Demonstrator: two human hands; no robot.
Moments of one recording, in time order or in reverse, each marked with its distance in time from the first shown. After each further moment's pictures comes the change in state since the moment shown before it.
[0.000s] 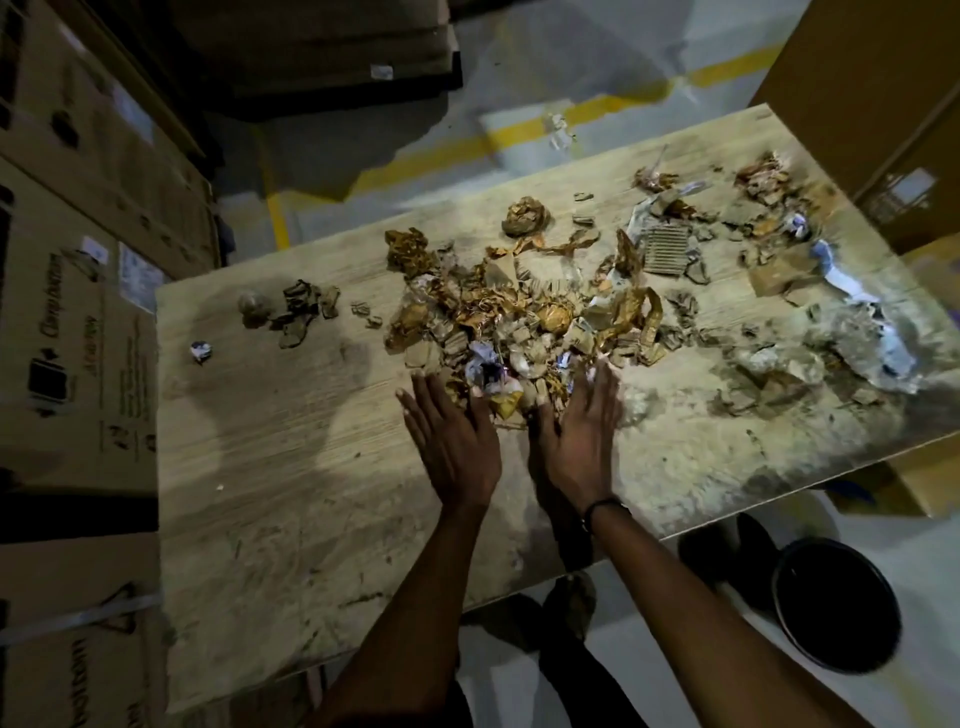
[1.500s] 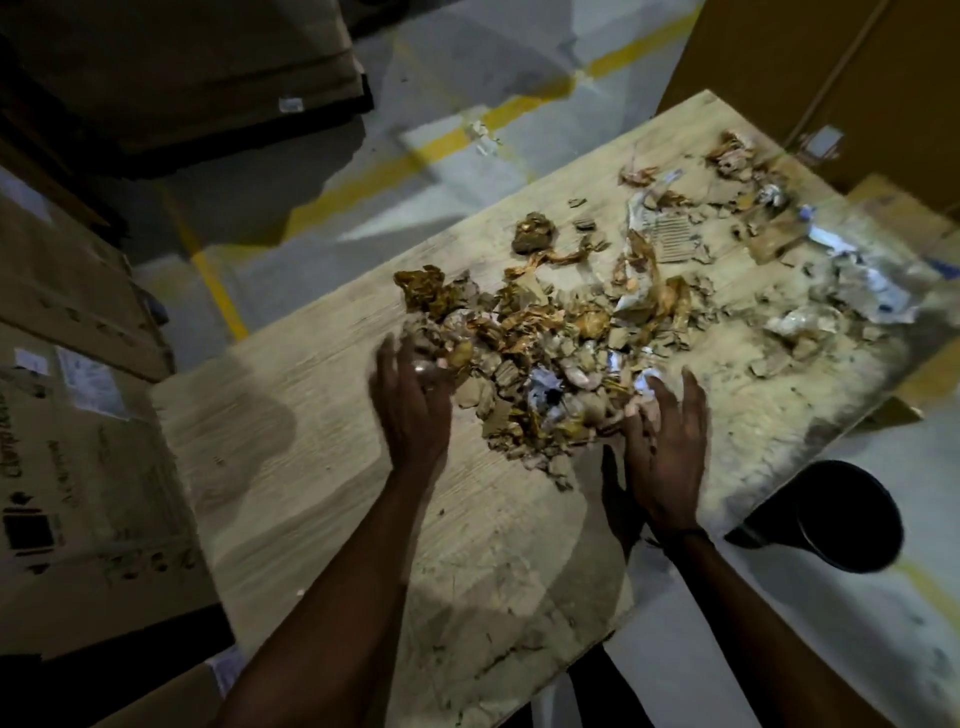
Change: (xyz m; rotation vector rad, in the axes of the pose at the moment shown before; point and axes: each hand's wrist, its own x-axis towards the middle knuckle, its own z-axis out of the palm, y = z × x) left_hand 0.186 -0.078 -0.050 -0.335 -0.099 0.418; right_hand -0.032 -0.041 0.010 0.024 0.441 0.139
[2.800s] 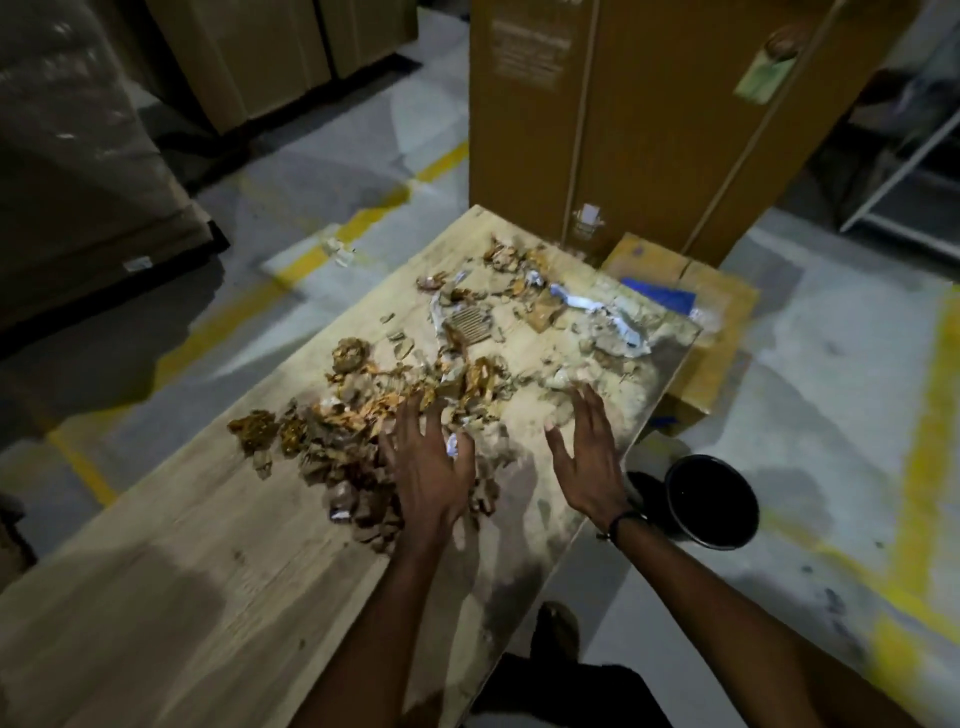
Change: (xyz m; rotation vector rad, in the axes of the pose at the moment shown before) left_hand -0.063 0.251 0.074 0.121 -0.279 0.336; right_hand 0.077 0.066 -0.136 0.018 -0.078 0.106
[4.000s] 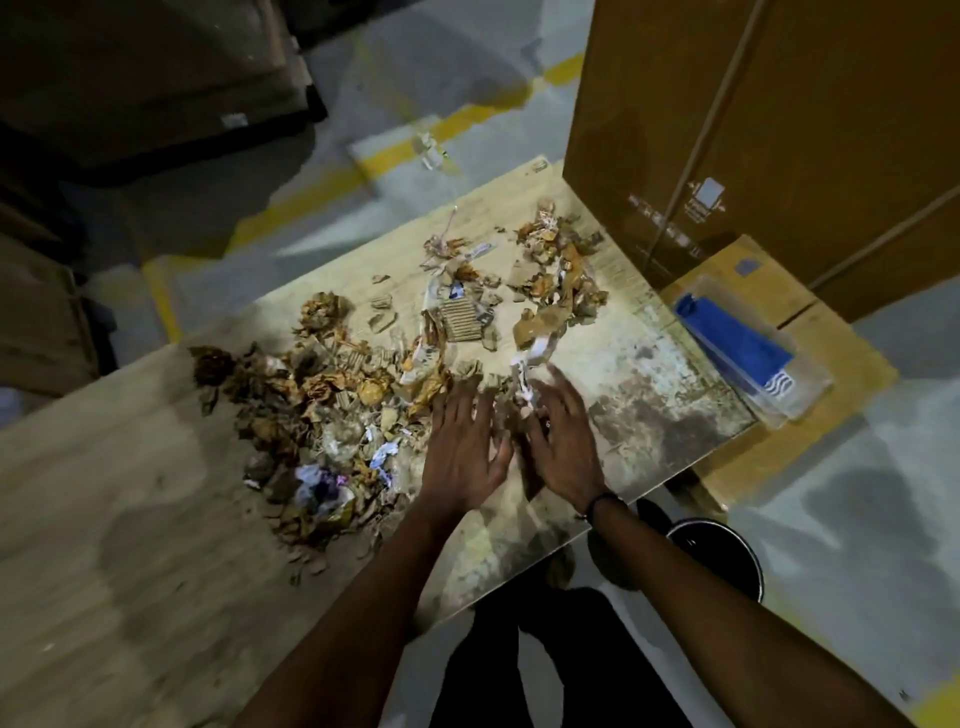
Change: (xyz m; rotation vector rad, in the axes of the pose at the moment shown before) left_hand 0.075 0.086 0.157 0.307 -0.223 -0.040; right_hand 0.182 0.102 -0.003 0.145 -0.357 -0.311
